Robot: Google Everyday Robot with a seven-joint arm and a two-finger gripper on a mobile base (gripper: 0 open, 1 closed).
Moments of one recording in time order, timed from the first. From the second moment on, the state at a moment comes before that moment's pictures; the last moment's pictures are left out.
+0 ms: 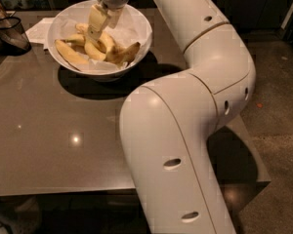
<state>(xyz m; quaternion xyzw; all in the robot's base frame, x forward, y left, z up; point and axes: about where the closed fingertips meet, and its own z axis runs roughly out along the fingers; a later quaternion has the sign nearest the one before) 0.715 0.104 0.951 -0.52 0.83 0.13 0.18</state>
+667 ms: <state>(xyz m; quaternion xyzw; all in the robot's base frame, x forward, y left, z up) 0.726 0.104 0.934 -0.50 0.84 0.12 0.17</state>
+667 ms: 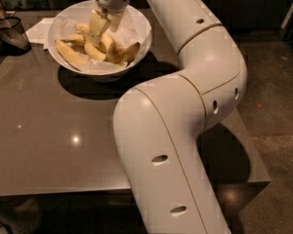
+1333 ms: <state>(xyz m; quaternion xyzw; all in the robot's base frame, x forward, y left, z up) 0.737 0.095 0.915 -0.48 0.86 0.11 0.15</state>
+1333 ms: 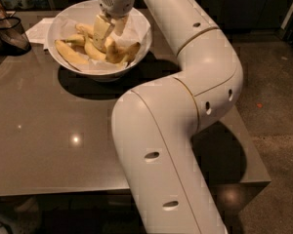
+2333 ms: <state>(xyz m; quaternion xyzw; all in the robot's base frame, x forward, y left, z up) 0.745 0.087 0.898 -0.47 0.87 0.11 0.14</state>
